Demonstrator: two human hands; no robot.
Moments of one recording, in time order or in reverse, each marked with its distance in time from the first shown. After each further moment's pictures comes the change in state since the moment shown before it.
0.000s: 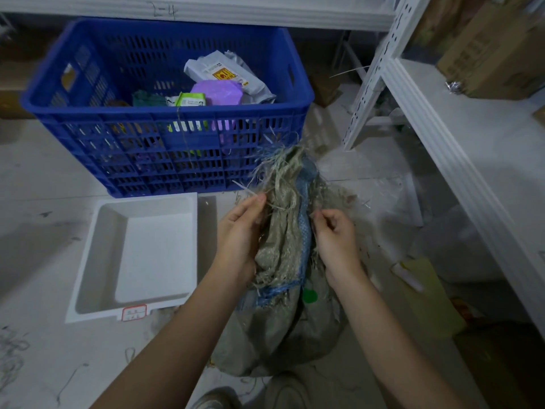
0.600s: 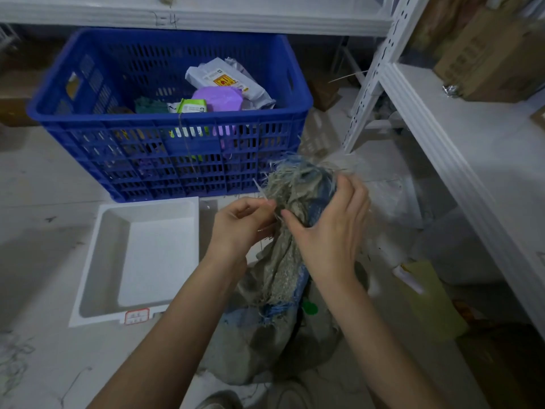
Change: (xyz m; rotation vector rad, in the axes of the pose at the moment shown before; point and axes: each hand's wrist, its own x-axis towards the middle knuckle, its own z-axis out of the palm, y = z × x) left_hand -0.005 0.020 0.004 0.352 0.000 0.058; right_hand -0.021 -0.029 0.007 -0.723 0.309 -0.602
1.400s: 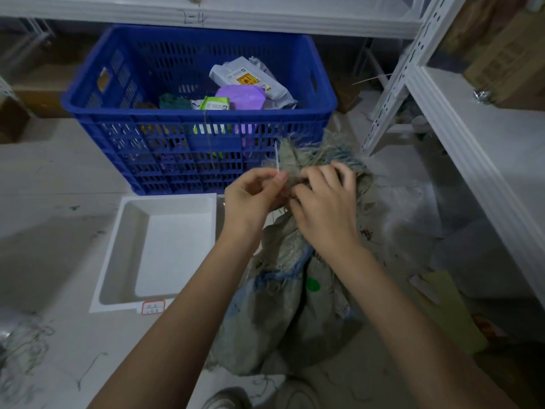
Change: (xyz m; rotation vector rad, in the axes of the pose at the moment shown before) left_hand 0.021 0.015 -0.008 -0.020 0.023 0.307; right_hand 0.031 -0.011 0.027 -0.295 -0.035 -0.617
